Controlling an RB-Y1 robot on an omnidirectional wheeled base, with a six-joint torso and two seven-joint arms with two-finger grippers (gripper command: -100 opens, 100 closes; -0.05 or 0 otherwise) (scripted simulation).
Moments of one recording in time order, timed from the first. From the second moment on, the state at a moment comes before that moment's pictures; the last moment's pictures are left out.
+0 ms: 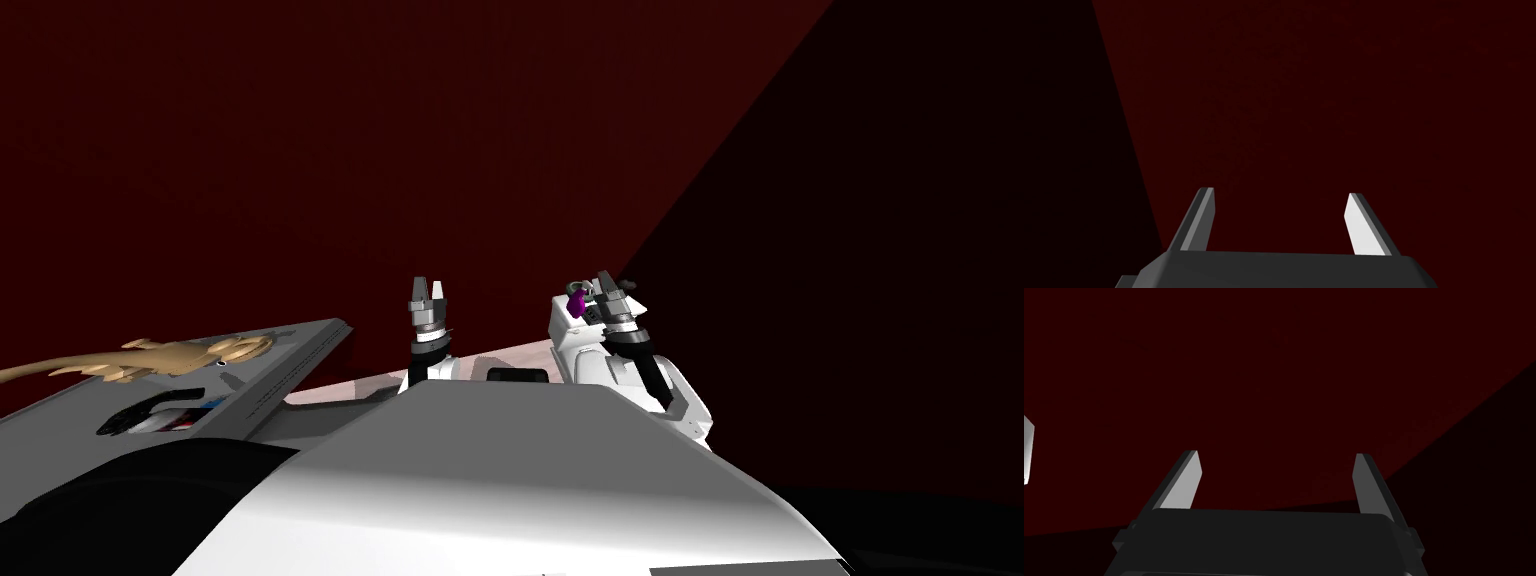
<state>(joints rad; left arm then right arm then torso) 0.54 -0.03 -0.07 -2.25 -0.06 -0.64 -0.12 0.45 -0.35 -0.08 -2.18 0.11 -0.46 0.04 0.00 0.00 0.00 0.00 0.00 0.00</state>
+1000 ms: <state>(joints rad) 0.54 -0.03 -0.07 -2.25 -0.06 -0.64 -0.12 0.53 -0.65 -0.16 -2.01 0.26 -0.36 0.13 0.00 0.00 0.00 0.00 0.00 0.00</state>
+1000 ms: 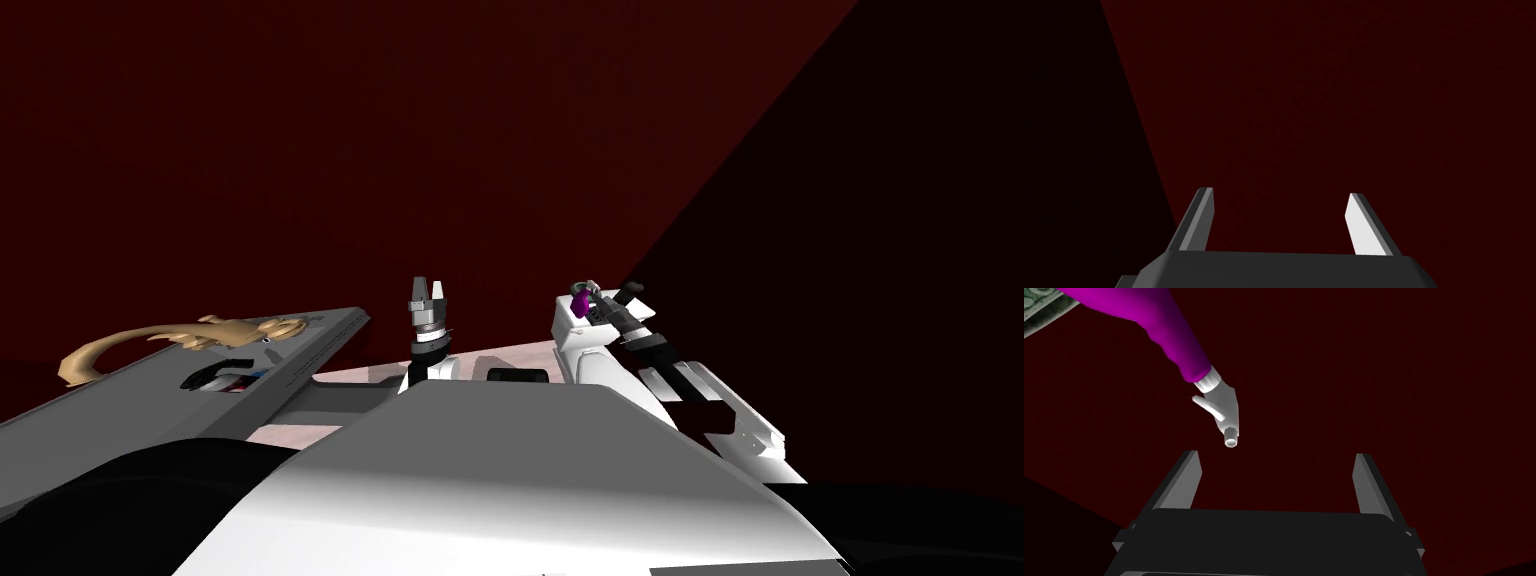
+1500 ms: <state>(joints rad) 0.54 -0.03 -0.07 -2.25 -0.06 -0.64 -0.12 0.57 -0.79 -0.18 -1.94 0.30 -0.30 0.15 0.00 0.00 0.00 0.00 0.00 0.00</state>
